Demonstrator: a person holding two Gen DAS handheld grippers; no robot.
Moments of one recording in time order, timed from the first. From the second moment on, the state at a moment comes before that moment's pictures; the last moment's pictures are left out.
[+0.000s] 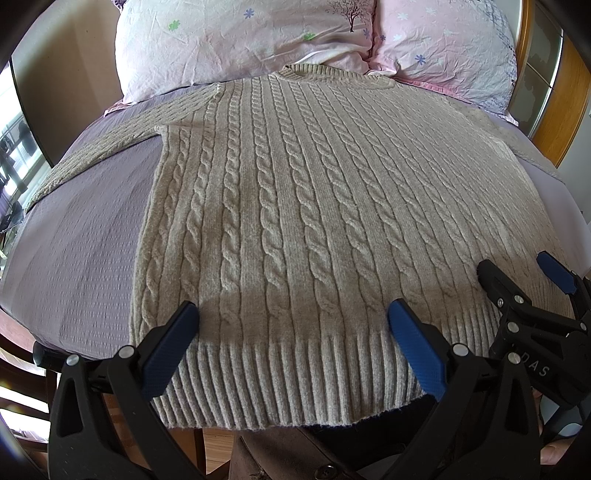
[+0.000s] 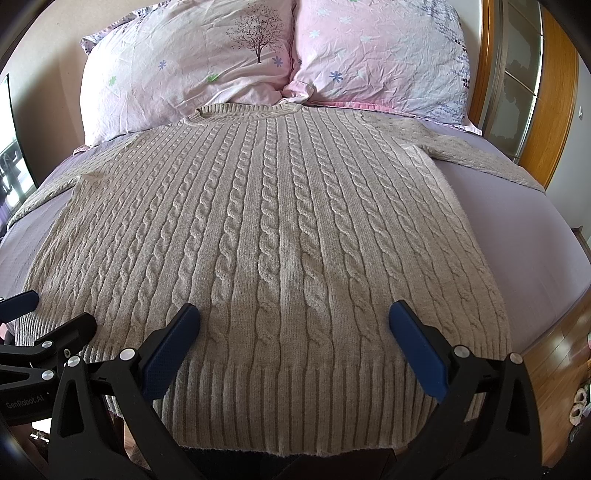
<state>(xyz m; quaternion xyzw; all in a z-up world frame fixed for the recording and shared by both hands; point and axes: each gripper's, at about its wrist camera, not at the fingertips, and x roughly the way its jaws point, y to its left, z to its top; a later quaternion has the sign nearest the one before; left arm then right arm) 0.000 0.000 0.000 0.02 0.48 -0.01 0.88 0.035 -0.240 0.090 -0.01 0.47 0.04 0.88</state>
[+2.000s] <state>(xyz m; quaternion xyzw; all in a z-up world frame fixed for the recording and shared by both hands) 0.101 0.347 0.016 -0.43 0.27 0.16 0.84 0.281 -0.116 0.112 -0.04 0.43 0.29 0.85</state>
